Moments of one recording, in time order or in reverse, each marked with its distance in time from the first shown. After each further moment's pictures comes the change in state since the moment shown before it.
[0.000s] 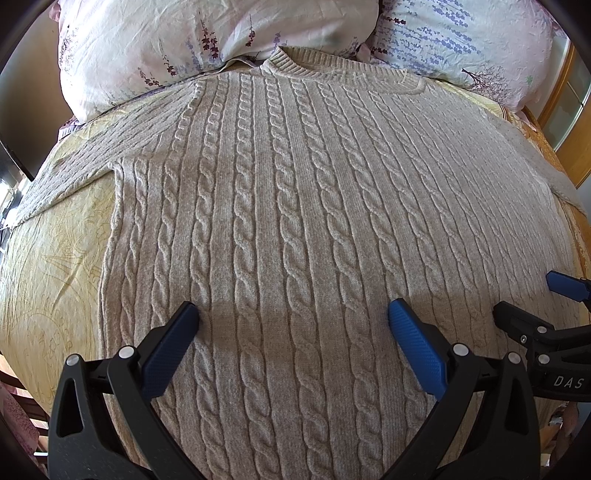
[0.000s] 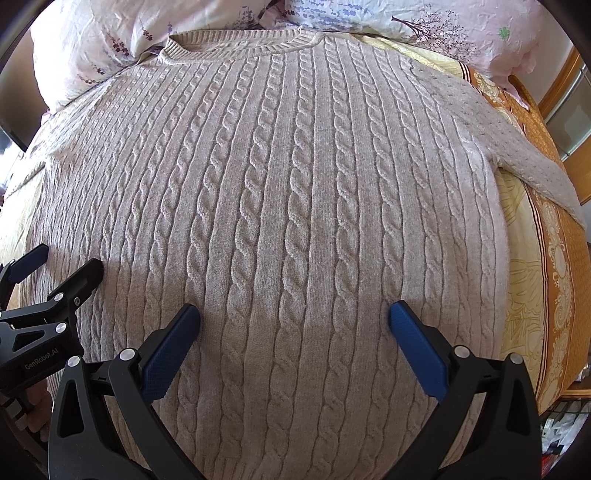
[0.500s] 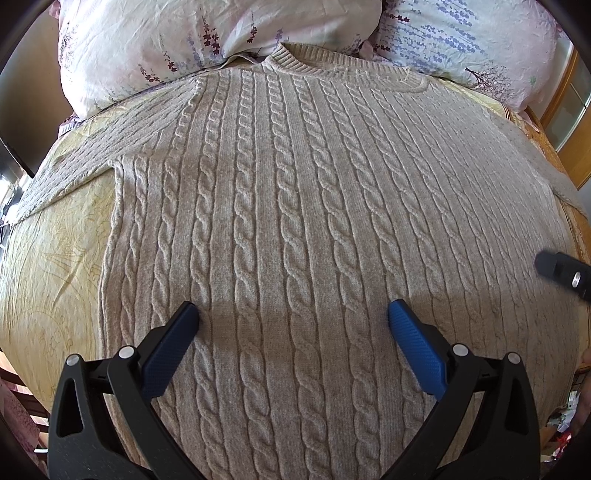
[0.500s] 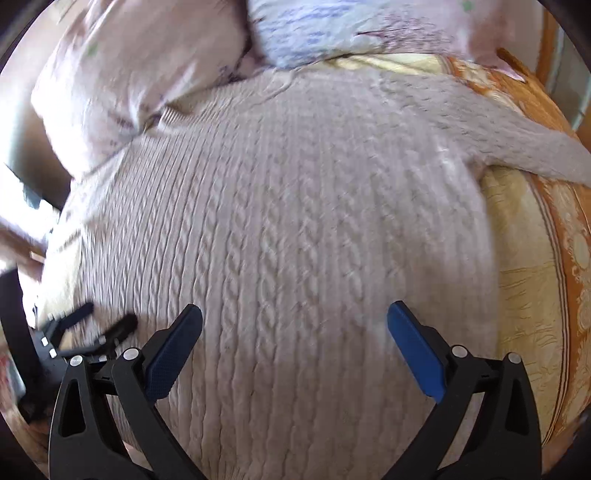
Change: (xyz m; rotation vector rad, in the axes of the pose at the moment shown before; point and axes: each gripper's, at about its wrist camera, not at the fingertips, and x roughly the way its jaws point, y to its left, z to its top) left arm 0.001 0.002 0.005 -0.006 0.016 0.001; right arm -0.027 -0.074 0.006 0.214 -0.126 0.217
